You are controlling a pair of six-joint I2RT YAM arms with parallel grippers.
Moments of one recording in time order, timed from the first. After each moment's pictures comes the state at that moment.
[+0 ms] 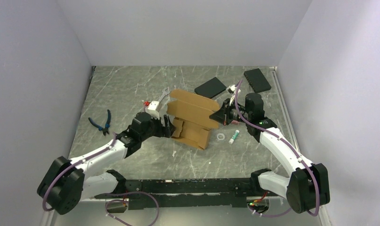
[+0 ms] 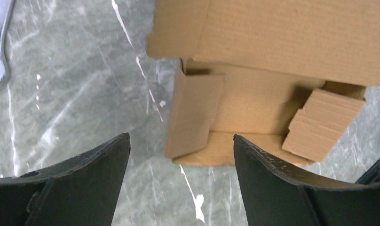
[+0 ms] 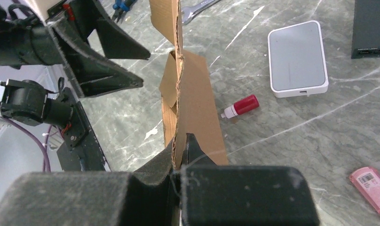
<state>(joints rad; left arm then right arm) -0.62 1.10 0.49 0.13 0.03 -0.45 0.27 1.11 0.70 -0.01 -0.73 0.22</state>
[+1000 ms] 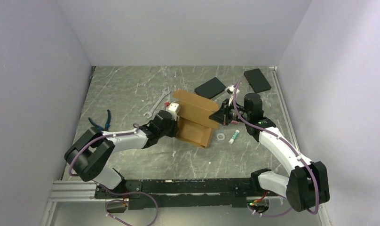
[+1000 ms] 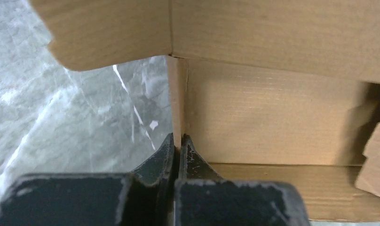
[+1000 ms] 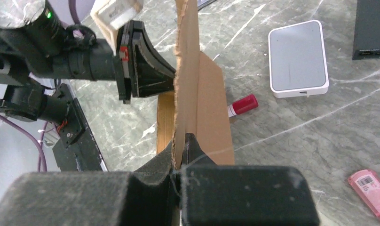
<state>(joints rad) -0.69 1.51 0.63 0.29 -0.01 -0.38 0.28 1.13 0.70 -0.01 -0.74 0.21</state>
